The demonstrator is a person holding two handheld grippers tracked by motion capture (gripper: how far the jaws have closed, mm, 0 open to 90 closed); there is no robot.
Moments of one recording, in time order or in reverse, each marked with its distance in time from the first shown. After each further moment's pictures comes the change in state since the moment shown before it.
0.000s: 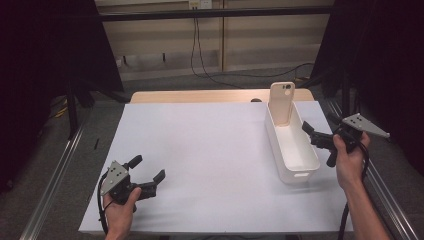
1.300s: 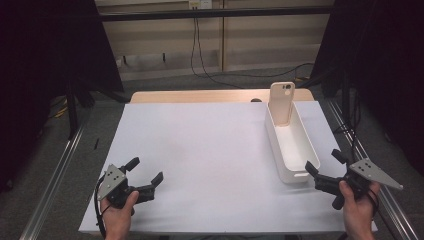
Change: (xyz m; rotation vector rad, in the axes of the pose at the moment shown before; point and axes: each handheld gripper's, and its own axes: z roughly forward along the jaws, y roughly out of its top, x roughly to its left) left arm -0.003 0.001 -0.010 -0.012 0.015 0.015; right arm 0.048 -0.048 -0.086 0.016 -0.005 0.001
